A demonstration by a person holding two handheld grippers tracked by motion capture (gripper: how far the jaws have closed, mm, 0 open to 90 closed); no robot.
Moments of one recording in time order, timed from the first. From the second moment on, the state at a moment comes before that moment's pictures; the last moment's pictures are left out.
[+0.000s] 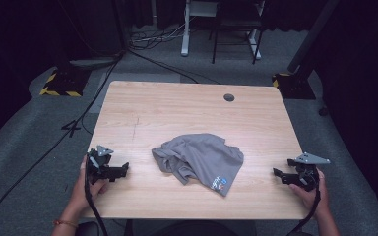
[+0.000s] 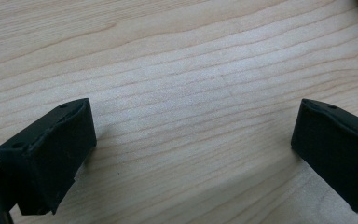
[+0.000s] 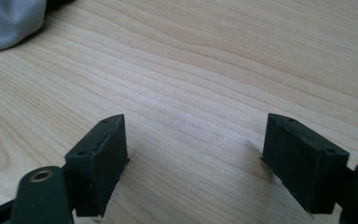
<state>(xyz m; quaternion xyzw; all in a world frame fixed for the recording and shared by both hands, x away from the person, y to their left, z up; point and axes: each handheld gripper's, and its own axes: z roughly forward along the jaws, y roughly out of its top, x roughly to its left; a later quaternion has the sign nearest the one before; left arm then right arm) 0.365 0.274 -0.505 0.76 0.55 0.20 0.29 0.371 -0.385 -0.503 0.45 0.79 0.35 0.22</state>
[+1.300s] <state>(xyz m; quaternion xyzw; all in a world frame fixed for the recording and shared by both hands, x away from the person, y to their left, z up) 0.391 0.137 -0.478 0.90 0.23 0.11 0.36 0.464 -0.219 -0.480 0.29 0.90 0.29 0.14</state>
